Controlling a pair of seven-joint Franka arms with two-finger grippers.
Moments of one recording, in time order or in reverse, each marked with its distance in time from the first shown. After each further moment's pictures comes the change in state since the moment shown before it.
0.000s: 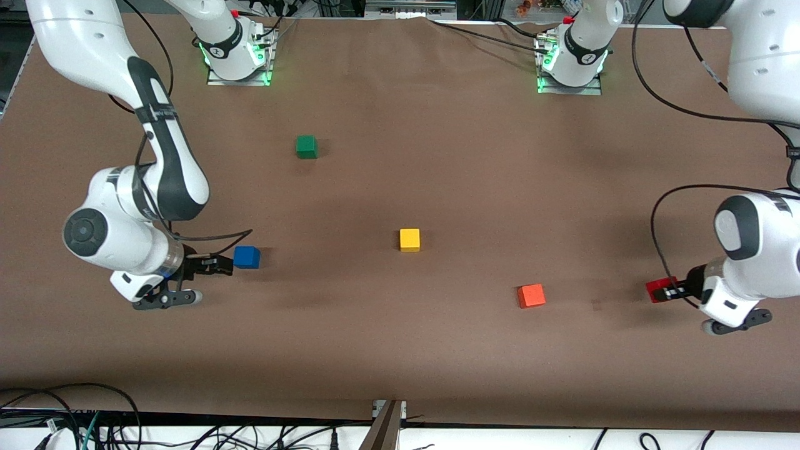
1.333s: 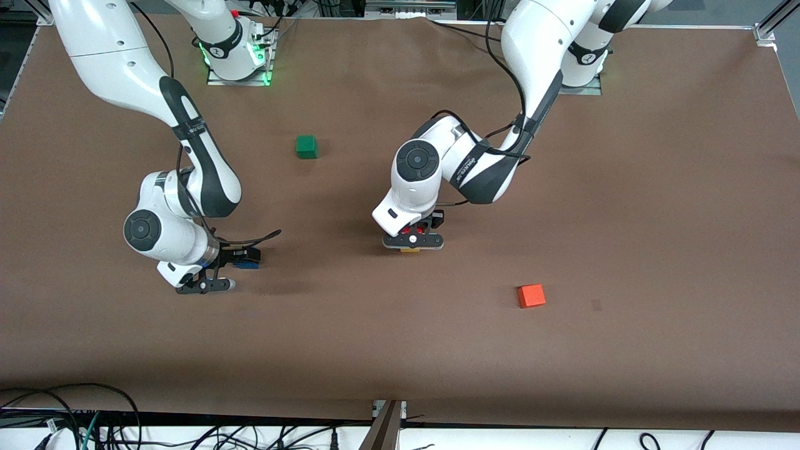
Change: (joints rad) left arm -0.777 0.130 -0.008 0.117 -0.001 0.043 -0.588; right arm 0.019 0.018 0.017 -0.196 0.020 0.191 0.043
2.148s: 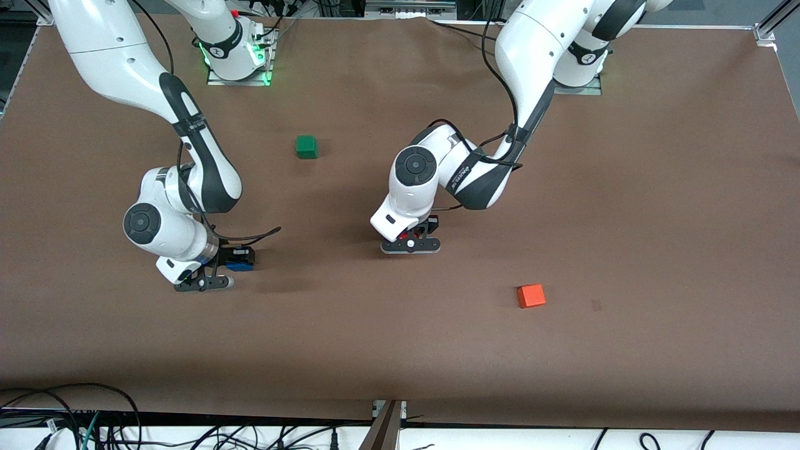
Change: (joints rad) left arm -0.008 0.037 0.005 0.007 0.000 0.076 -0.045; right arm 0.000 -0.027 0.000 -0.024 0.000 0.039 0.000
